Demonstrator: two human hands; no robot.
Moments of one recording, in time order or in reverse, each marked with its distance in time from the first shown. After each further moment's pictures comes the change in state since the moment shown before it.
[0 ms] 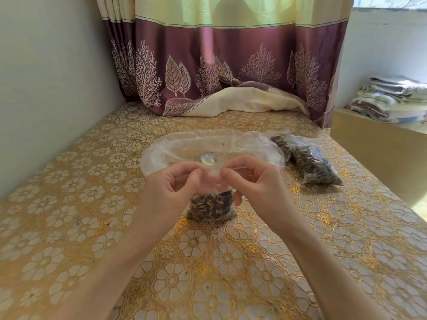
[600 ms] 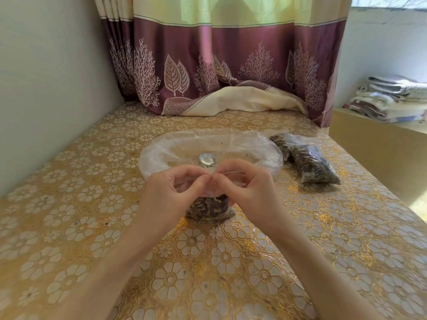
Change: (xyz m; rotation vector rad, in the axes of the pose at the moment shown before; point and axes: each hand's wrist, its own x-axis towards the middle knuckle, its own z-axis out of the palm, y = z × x) left_hand 0.002 -0.002 0.000 0.084 -0.038 0.050; right_hand -0.002 0.003 0.009 -0.118 0.013 -0.061
